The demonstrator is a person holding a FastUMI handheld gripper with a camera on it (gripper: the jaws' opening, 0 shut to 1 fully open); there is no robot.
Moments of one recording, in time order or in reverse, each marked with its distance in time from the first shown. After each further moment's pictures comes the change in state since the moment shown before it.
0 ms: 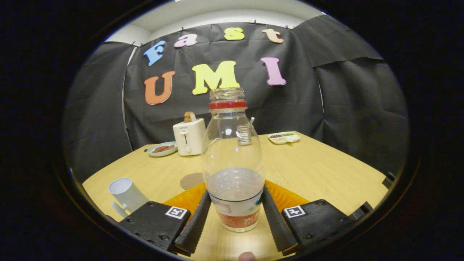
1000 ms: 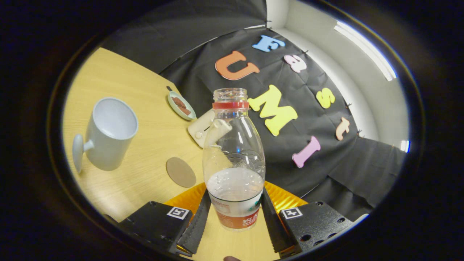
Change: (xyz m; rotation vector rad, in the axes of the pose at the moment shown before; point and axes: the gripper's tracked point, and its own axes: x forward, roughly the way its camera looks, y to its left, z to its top) arm 0.014 0.082 0.025 -1.073 -0.155 -0.073
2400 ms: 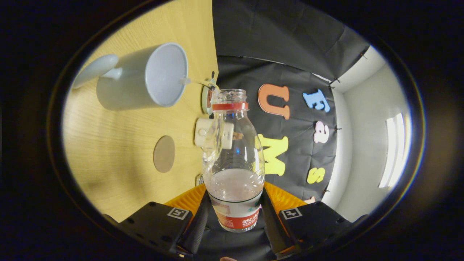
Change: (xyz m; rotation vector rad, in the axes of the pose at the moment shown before) arm -0.006 0.001 0.048 -0.691 -0.134 -0.076
